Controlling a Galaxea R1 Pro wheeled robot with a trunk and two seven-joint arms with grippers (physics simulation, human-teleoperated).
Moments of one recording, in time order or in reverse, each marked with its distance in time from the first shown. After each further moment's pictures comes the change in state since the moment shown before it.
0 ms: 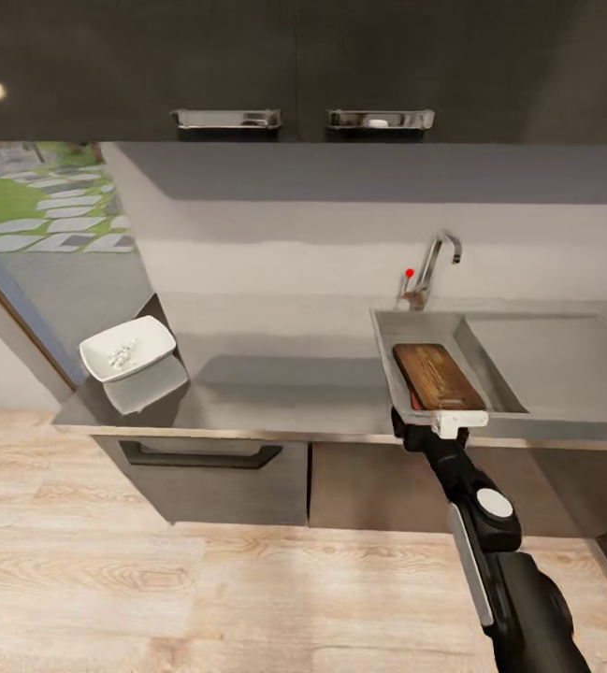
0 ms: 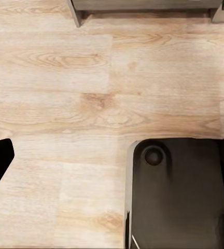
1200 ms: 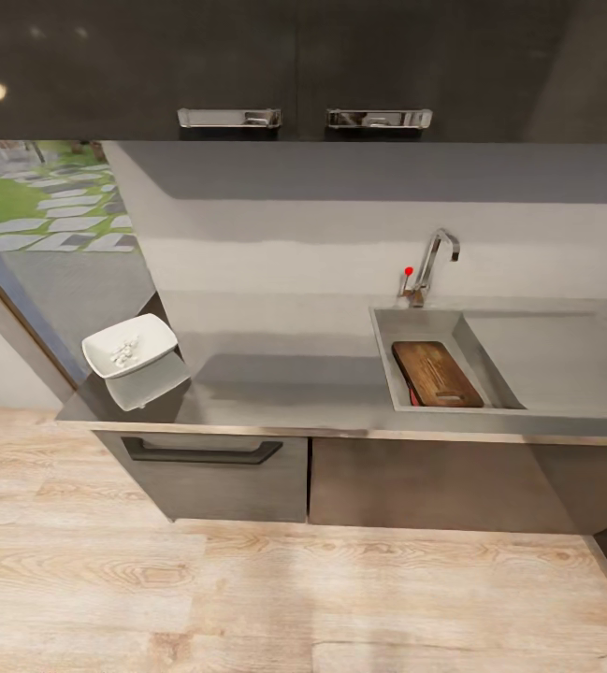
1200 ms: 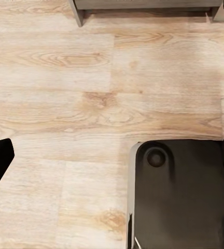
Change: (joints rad) left arm 0.000 0.006 0.001 -0.004 0.001 0.000 0.001; right arm 0.345 -0.049 -0.005 1.448 0.030 -1.041 0.011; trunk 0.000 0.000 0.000
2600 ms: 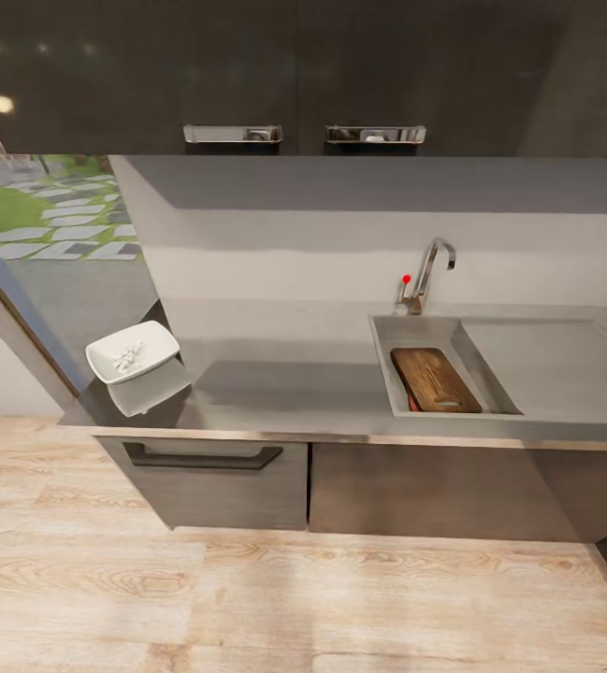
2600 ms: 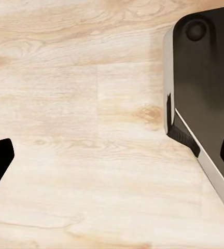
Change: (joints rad) left arm 0.001 -0.005 -0.001 0.396 0.001 0.005 0.009; right arm 0.000 0.008 -0.002 0.017 -0.002 0.003 -0.023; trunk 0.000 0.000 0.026
